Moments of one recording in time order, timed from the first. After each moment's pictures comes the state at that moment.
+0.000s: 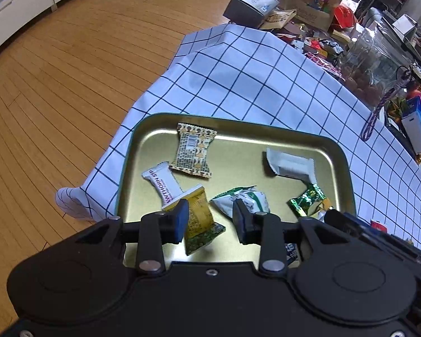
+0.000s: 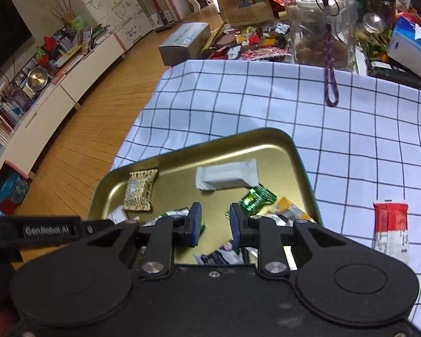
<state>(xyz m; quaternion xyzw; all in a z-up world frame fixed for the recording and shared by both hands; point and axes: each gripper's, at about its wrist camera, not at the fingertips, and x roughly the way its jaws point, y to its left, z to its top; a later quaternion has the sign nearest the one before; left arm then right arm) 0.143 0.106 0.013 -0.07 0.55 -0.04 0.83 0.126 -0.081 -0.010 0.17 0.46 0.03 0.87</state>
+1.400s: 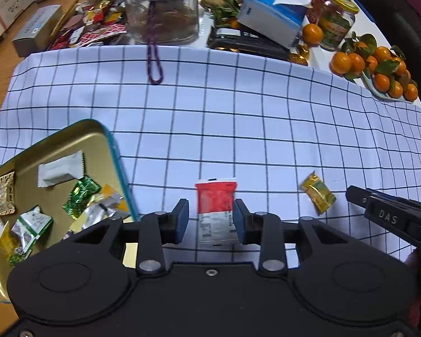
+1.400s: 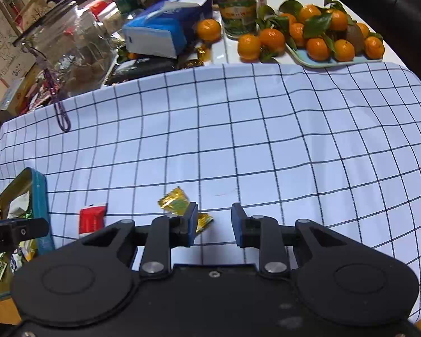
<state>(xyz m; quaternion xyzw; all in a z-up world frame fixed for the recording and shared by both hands) 0.106 -0.174 0.006 0.11 0.56 -0.20 0.80 0.024 -0.371 -0.032 0.21 0.50 -0.19 0.82</state>
